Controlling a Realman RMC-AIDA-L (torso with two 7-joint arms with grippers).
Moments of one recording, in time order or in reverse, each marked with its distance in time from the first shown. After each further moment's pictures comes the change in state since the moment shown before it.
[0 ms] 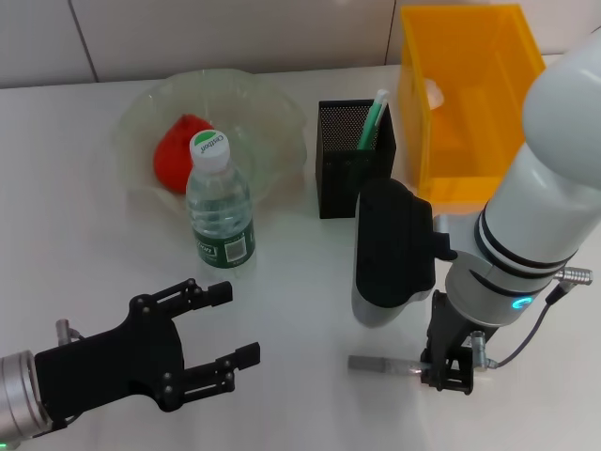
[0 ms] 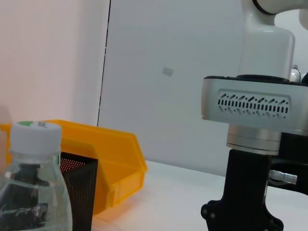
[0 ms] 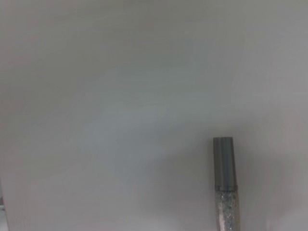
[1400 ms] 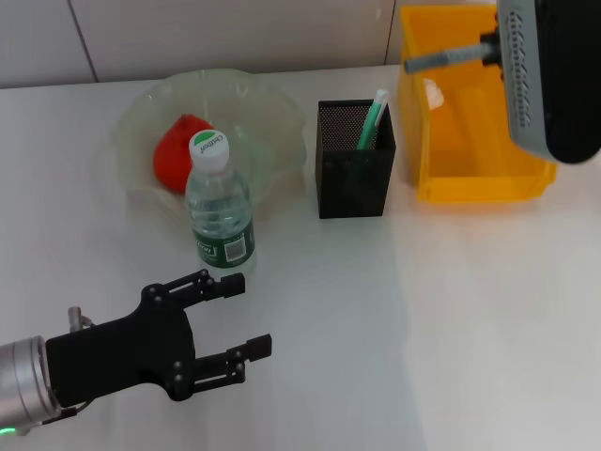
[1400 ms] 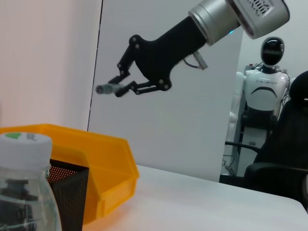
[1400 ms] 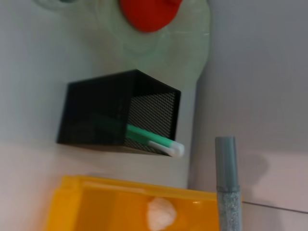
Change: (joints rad) left arm -0.026 -0.001 0.007 0.002 0.000 0.006 -0.023; right arm -0.175 -0.010 0.345 -0.586 -0.292 0.231 -0.702
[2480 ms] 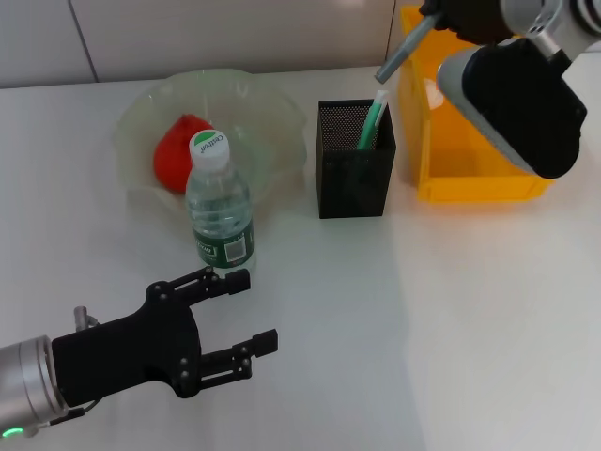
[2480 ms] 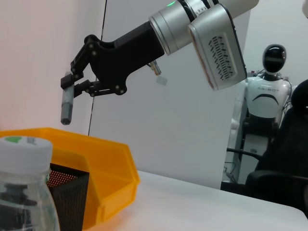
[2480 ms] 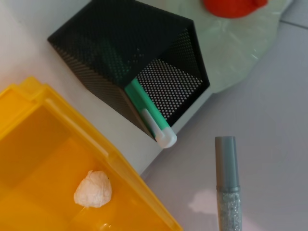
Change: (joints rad) left arm -0.012 -0.012 -0.007 -0.012 -0.010 -0.002 -0.013; right arm 0.130 -0.119 -0.168 0.290 -0.002 0.301 -0.449
